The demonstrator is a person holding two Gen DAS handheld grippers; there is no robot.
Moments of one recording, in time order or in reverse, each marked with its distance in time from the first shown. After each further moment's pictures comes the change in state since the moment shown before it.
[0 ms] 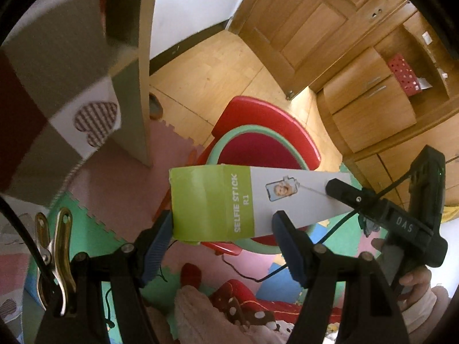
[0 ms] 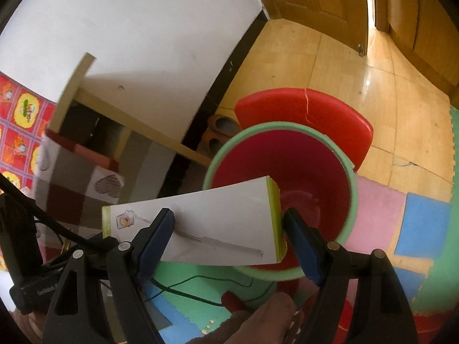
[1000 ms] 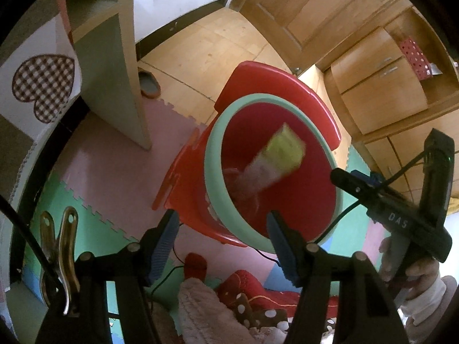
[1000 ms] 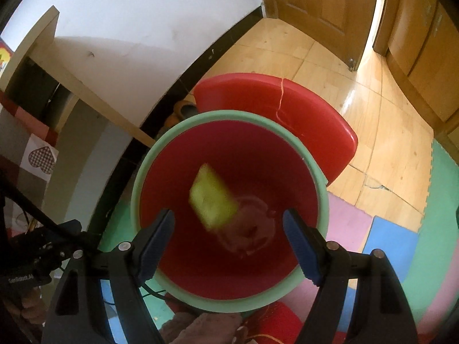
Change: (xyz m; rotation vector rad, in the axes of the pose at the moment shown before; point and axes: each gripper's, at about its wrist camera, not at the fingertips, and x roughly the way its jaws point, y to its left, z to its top) left arm 0.054 0.001 -0.003 0.030 0.098 0.018; right arm 0.043 -0.023 0.001 -0.153 0.028 -0.196
